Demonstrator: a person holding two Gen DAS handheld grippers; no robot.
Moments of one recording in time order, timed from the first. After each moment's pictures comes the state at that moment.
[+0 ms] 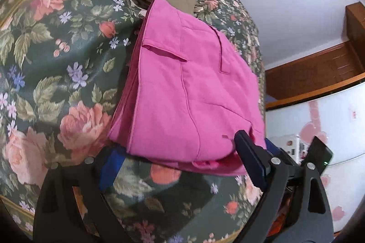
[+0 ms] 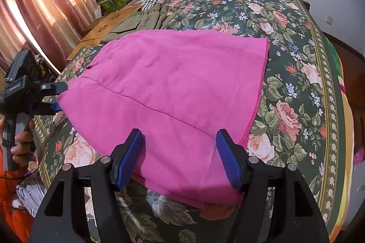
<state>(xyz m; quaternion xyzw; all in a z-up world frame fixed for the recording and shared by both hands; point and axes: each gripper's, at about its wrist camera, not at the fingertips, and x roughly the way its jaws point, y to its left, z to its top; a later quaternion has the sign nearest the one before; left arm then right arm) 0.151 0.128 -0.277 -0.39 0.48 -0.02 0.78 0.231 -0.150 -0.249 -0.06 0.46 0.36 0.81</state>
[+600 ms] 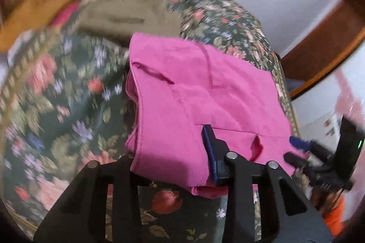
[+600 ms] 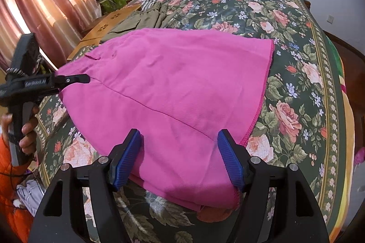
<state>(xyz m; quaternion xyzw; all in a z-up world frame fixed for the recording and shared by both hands) 0.178 0.094 -0.243 -0.21 0.46 0.01 0.86 0.233 -0.150 -0.250 -0.05 0.47 0.36 0.80</state>
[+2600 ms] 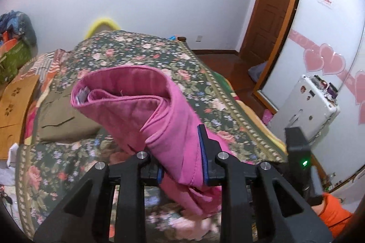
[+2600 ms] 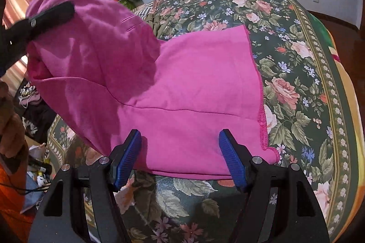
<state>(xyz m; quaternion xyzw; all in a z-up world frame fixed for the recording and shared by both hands) 0.200 -0.033 -0.128 -0.05 0.36 -0.13 0.92 0.209 -0.175 -0.248 0.04 0.47 0.35 0.81</state>
